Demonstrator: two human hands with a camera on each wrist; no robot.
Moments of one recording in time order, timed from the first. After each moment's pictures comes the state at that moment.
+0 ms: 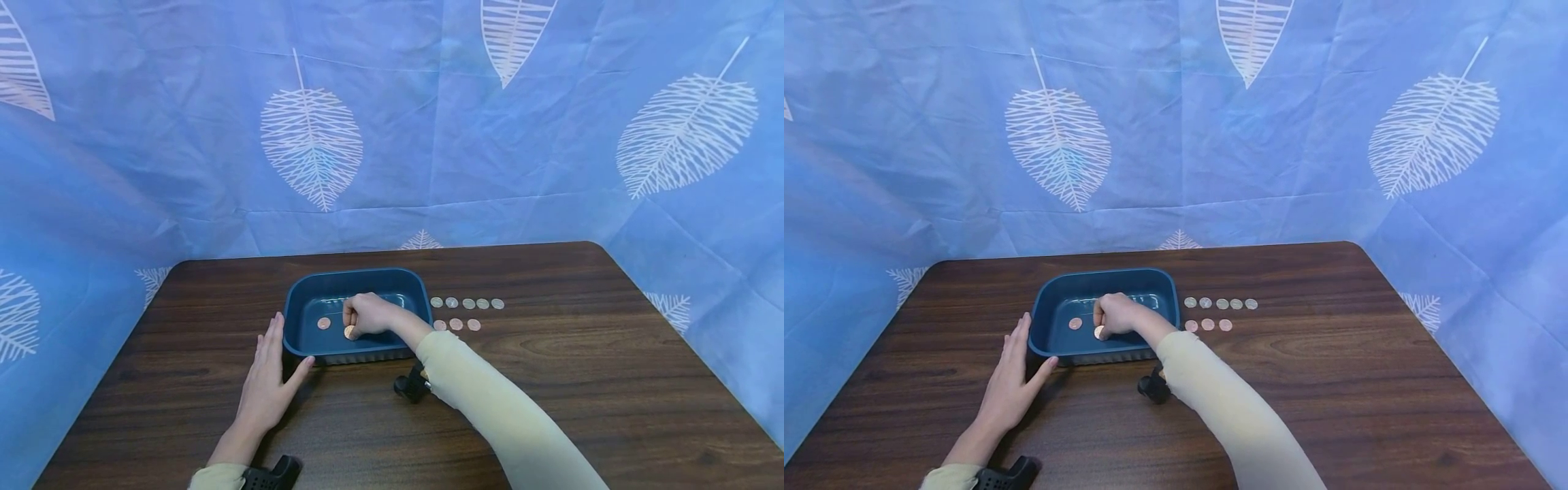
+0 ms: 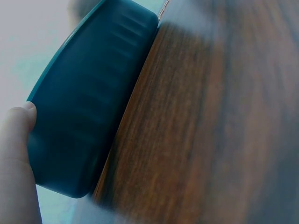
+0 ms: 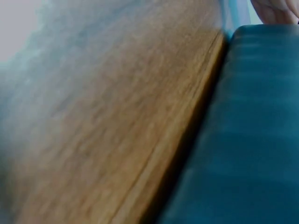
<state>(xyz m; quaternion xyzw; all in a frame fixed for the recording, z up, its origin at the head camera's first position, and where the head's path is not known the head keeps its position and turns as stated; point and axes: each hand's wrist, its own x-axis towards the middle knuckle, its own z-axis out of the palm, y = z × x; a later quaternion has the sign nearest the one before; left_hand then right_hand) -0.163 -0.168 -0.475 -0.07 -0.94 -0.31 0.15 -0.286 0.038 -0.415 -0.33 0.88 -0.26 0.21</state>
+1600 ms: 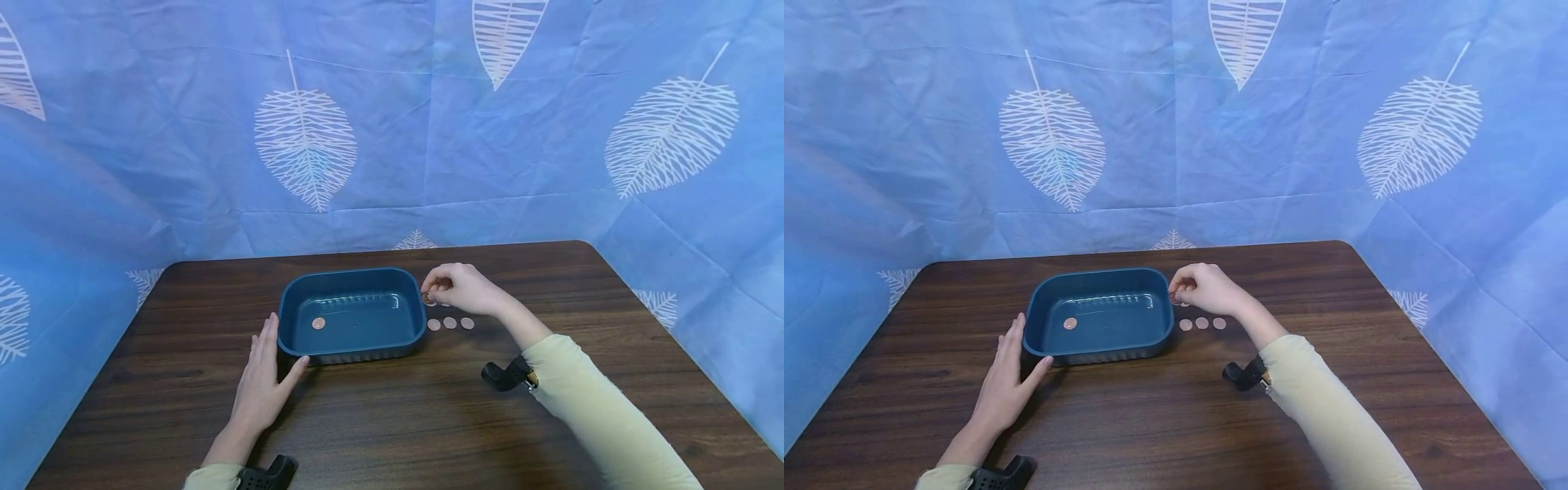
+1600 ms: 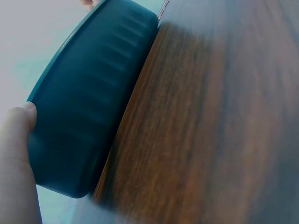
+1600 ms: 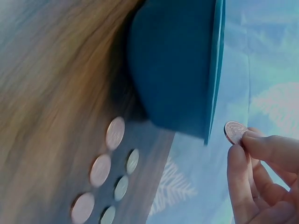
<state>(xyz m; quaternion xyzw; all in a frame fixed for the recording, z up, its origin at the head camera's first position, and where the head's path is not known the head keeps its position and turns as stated) -0.163 -0.169 -0.477 -0.09 -0.93 -0.31 0.17 -0.264 0.190 -0.355 -0.29 0.90 -0.33 0.07</state>
